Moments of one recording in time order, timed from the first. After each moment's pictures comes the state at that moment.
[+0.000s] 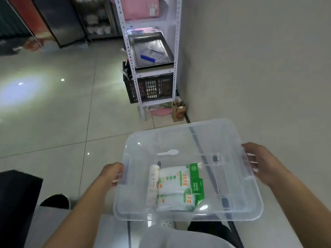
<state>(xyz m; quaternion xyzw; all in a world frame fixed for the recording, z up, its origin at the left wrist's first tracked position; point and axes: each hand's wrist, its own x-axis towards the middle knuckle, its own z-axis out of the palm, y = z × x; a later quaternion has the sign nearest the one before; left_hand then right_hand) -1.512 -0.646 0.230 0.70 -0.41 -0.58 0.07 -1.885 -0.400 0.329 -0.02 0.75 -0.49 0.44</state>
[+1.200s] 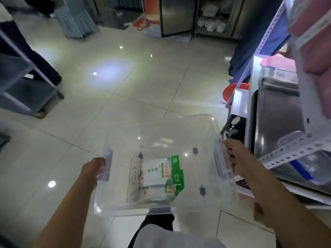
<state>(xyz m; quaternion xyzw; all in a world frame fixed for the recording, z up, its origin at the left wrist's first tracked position) -1.342 -1.403 0.215 0.82 -0.10 -0.46 0.31 -1.786 -1.443 0.282 -0.18 0.71 -0.31 0.60</state>
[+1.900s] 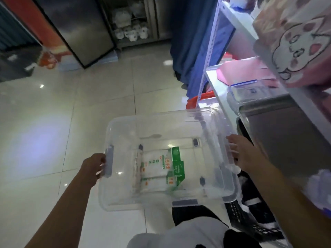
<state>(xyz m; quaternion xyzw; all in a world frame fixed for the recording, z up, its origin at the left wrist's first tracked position) -1.467 -2.052 0.227 0.76 -0.33 -0.53 0.17 -1.888 -1.842 0.246 0.03 0.70 -0.49 0.52</state>
